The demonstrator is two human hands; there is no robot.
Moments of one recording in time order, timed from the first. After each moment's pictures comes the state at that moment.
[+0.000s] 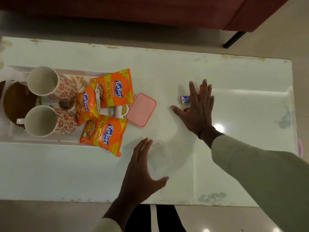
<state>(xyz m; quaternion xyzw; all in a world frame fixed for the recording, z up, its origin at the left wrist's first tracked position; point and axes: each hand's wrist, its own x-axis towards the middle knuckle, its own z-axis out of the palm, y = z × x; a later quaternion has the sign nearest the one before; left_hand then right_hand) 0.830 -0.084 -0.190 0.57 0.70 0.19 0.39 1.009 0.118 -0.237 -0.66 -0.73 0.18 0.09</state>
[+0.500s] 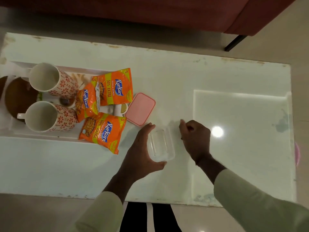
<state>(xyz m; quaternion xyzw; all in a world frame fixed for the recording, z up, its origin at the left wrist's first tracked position) 0.825 -0.037 -0.195 0.57 0.67 0.20 0.43 1.005 0.046 -0.202 -0.72 -0.58 0.32 0.21</state>
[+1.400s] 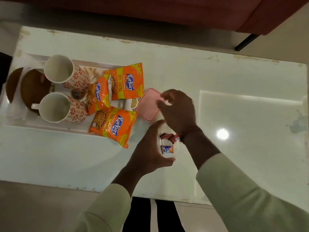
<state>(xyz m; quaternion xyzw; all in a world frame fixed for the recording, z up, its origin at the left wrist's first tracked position) 0.821 -0.039 -0.202 0.56 0.66 0.20 0.46 0.910 0.088 -0.151 -0.63 -0.66 0.37 0.17</state>
